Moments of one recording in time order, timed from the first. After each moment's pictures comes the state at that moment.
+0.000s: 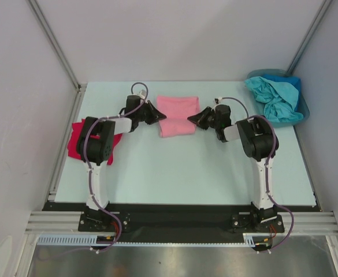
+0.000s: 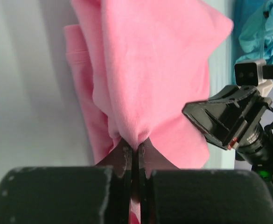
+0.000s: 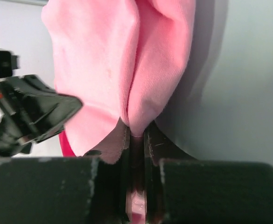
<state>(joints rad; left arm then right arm) -0.24 2.19 1.31 0.35 0.51 -0.81 0.27 2.27 1.20 0.72 -0.43 1.02</state>
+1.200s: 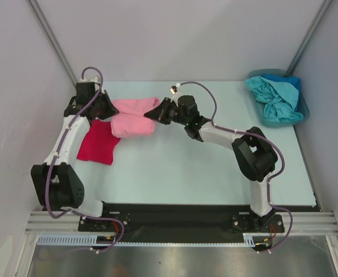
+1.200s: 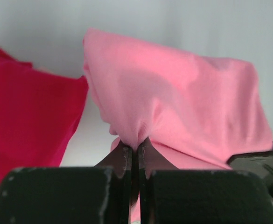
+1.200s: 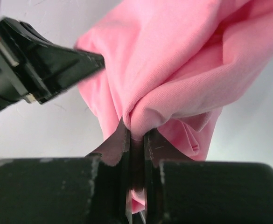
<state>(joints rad) -0.02 1.51 1.35 -0.53 0.19 -0.38 0.67 1.99 1.37 0.46 -0.35 1.01</state>
